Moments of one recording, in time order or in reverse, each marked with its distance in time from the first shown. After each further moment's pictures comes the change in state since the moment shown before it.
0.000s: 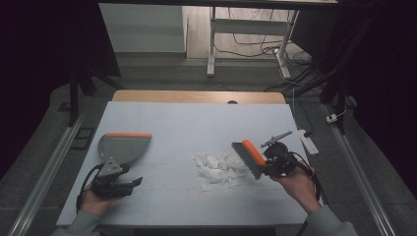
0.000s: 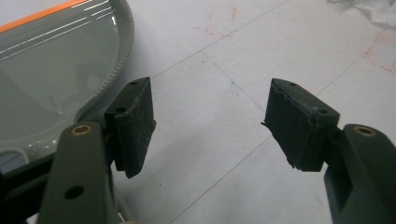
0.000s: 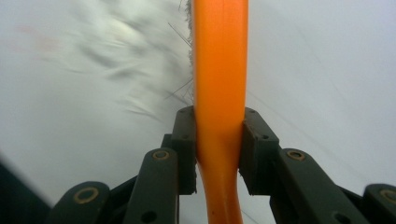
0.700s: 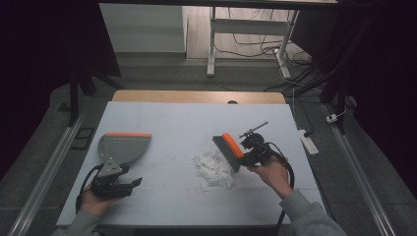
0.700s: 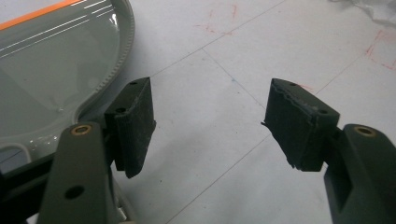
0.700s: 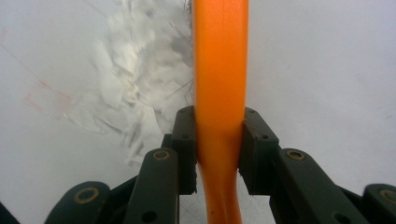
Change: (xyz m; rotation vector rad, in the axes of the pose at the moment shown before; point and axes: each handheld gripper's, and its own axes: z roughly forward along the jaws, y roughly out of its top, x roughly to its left) left arm 0.001 -0.002 0.000 0.003 0.003 -0.003; right arm 0.024 0.050 0.034 -0.026 0.097 0.016
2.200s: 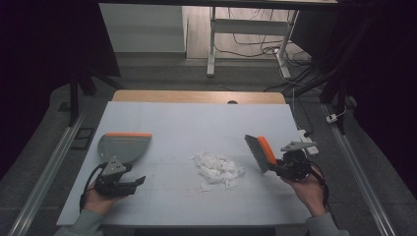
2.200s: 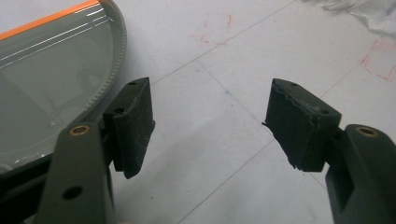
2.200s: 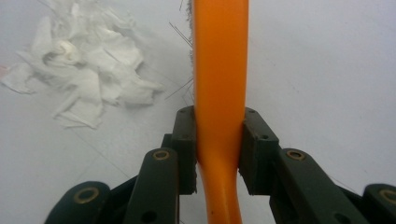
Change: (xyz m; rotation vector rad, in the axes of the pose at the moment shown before) left arm -0.007 0.008 0.005 -0.008 0.003 0.006; right arm -0.062 -0.094 -0.027 -0.239 -0.076 0.021
